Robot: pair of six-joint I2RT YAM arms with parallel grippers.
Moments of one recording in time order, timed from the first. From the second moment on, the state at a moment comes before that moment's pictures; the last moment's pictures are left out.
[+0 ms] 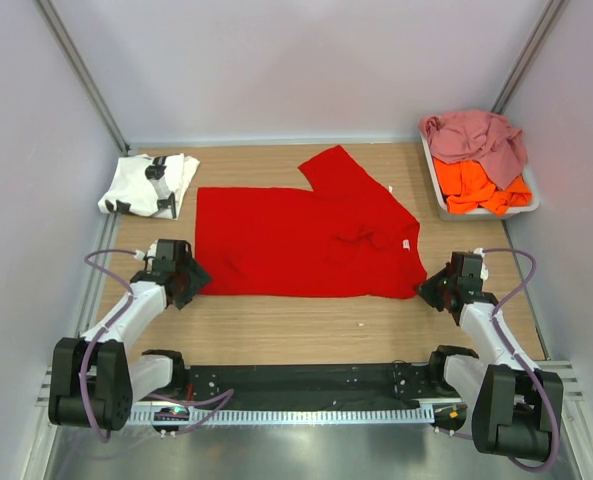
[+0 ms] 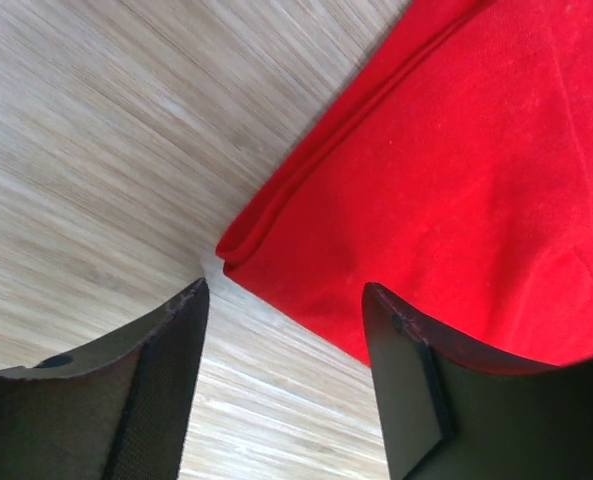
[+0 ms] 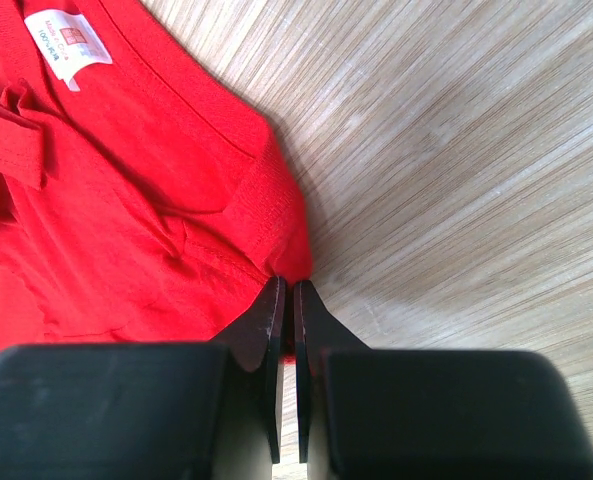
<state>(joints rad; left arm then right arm) -0.08 1.13 0.50 -0.42 -0.11 -0.84 -0.16 0.95 0.32 -0.29 -0.11 0.82</state>
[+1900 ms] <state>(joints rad) -0.01 0.93 0.89 -0.78 0.17 -0.49 0.28 1.23 0.87 -0.40 0.05 0.62</state>
